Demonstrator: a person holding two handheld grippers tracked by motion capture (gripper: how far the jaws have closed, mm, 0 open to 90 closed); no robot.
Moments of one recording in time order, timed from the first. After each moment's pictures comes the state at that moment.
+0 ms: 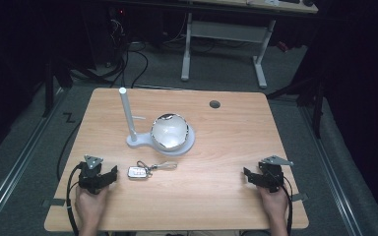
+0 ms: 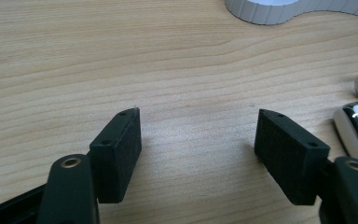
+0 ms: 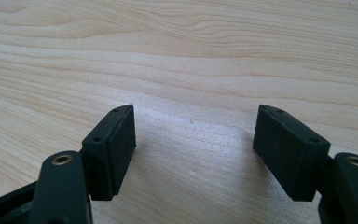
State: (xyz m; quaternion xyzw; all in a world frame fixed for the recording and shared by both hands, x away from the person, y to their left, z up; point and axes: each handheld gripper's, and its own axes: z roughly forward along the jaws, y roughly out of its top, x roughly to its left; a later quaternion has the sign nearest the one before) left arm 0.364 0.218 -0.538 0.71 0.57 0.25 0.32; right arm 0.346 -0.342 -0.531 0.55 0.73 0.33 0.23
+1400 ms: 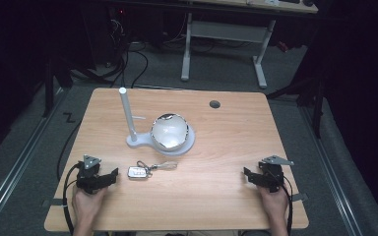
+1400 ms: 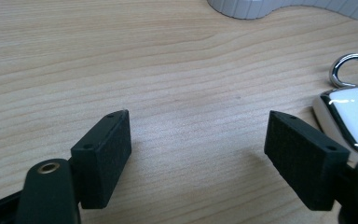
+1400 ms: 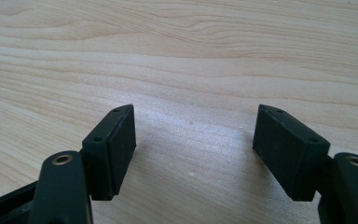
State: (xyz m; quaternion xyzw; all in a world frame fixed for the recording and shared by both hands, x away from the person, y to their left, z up) left arm 0.364 0.227 -0.535 0.73 0.55 0.21 0.34; right arm 0.347 -0.343 -0.531 0.55 0.73 0.33 0.22
